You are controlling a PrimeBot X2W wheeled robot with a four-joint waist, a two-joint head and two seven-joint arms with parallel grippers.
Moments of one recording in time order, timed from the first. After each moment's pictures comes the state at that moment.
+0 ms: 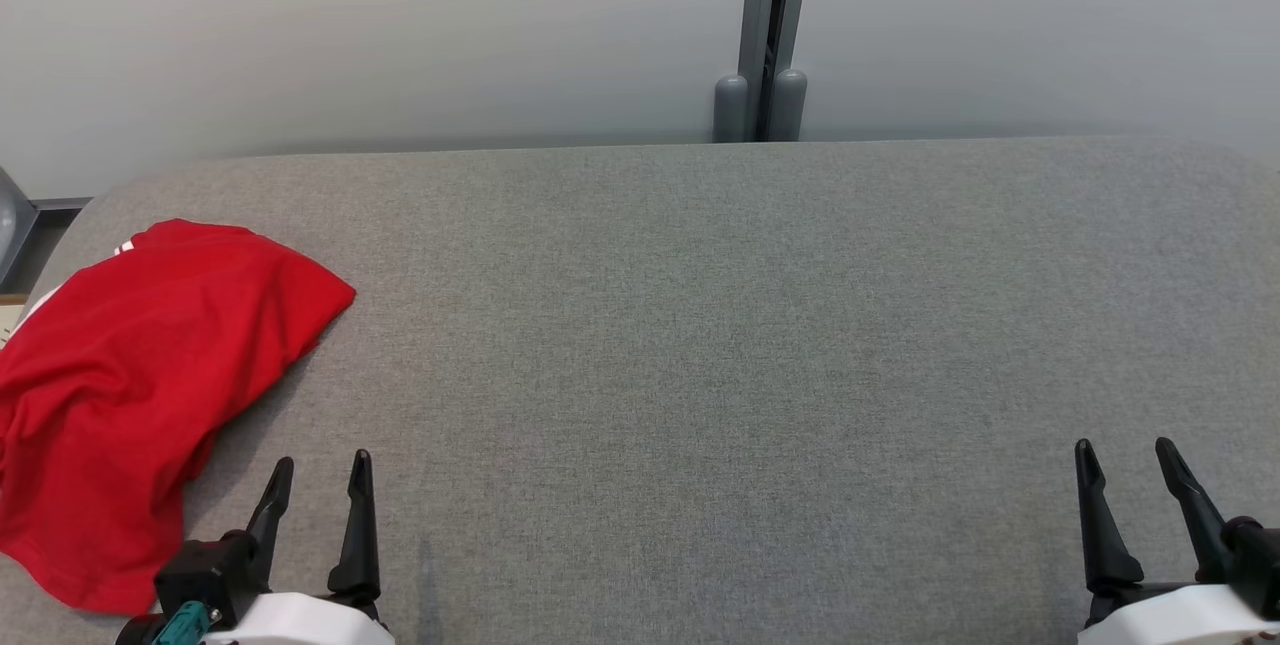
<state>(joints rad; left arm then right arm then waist) 0.03 0.11 -0.07 0.22 -0.33 0.01 -0.19 0.03 -0.15 -0.01 0.23 0.26 0.13 -0.26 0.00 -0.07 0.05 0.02</state>
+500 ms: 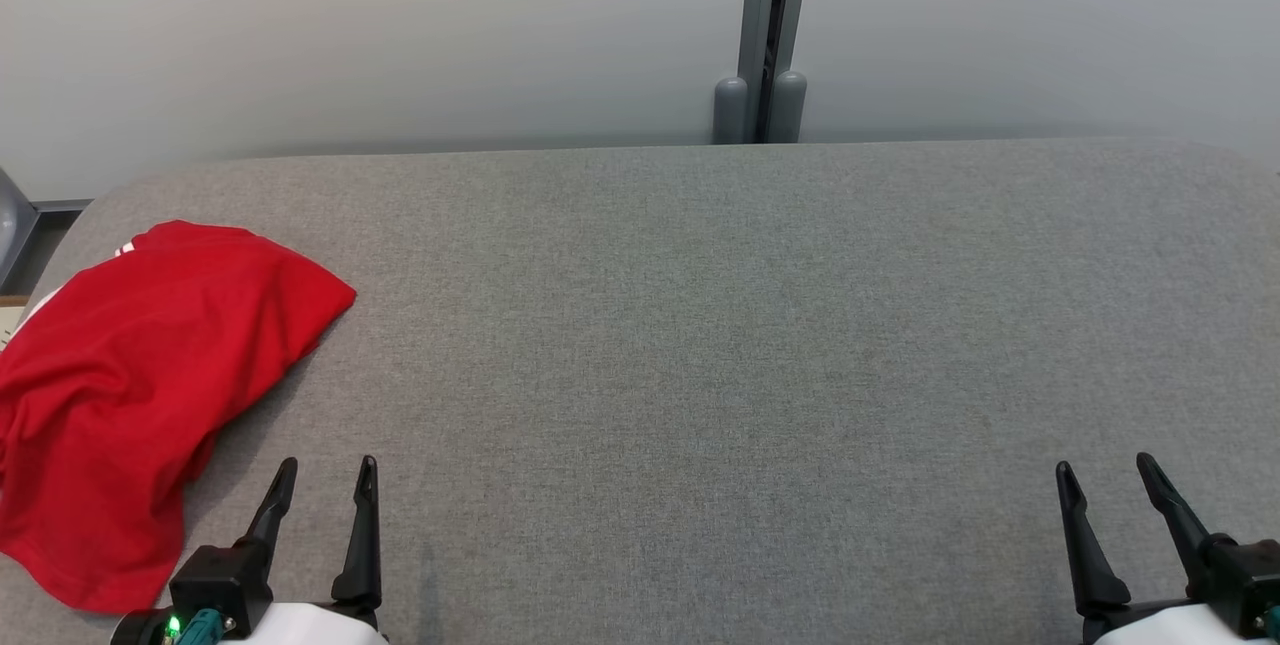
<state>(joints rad) 0.03 0.10 -0.05 0.24 -0.22 -0.02 -0.22 0.05 -0.12 -0.04 0.23 0.13 0.13 -0.26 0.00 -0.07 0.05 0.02</state>
